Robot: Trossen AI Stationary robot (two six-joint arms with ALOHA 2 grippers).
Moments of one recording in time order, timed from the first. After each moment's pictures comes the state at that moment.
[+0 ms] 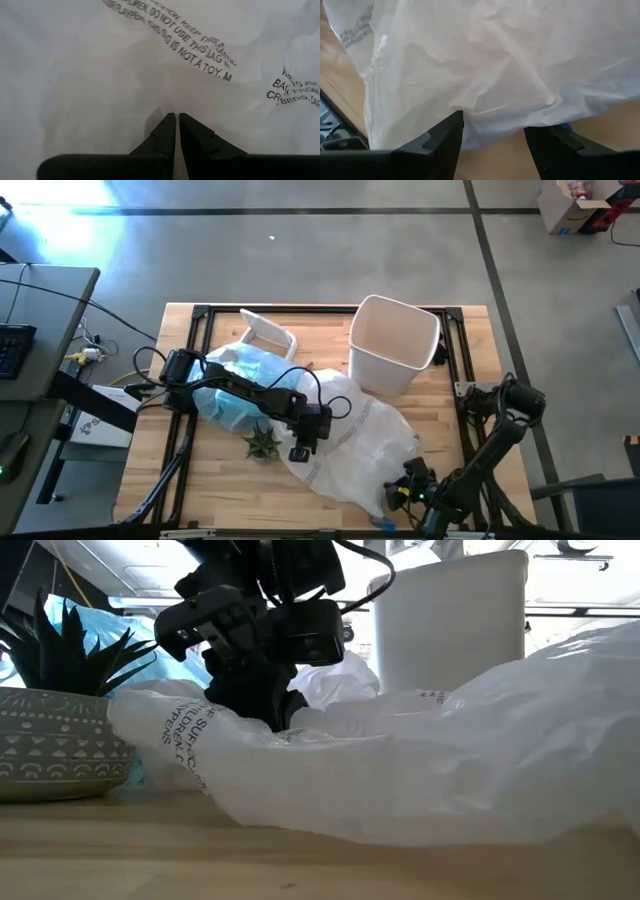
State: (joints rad) left arm -0.18 1.95 1.22 -0.40 0.22 -0.06; right arm 1.02 1.86 1.13 -0.68 0.63 2.23
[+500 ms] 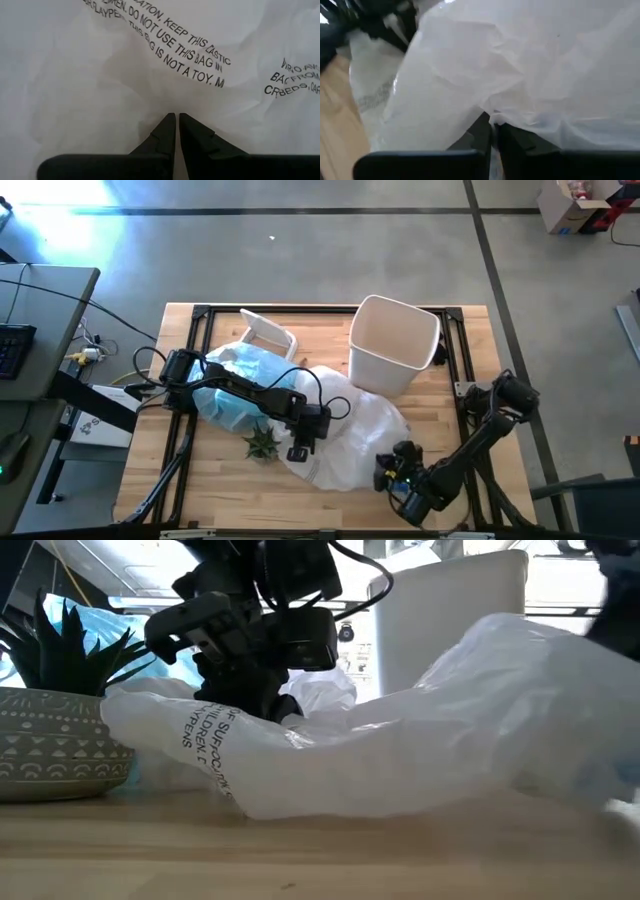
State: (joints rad) left arm -0.18 1.95 1.22 -0.44 0.22 -0.06; right arm 0.89 1.86 1.13 -0.76 0.86 2.04
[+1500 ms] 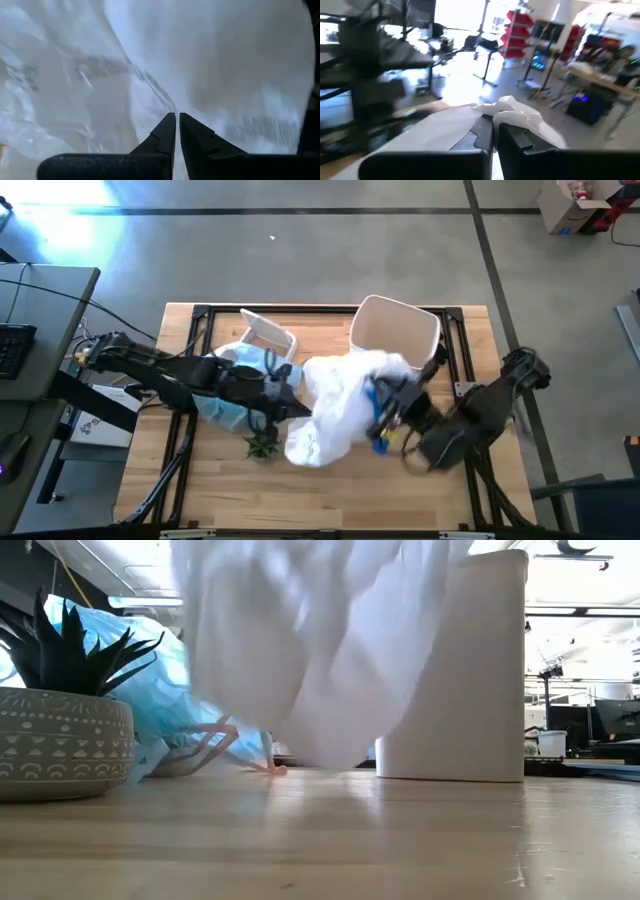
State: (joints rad) left arm -0.28 1.32 1.22 -0.36 -0.12 -0.09; right arm 0.64 1.66 1.93 -0.77 1.37 0.32
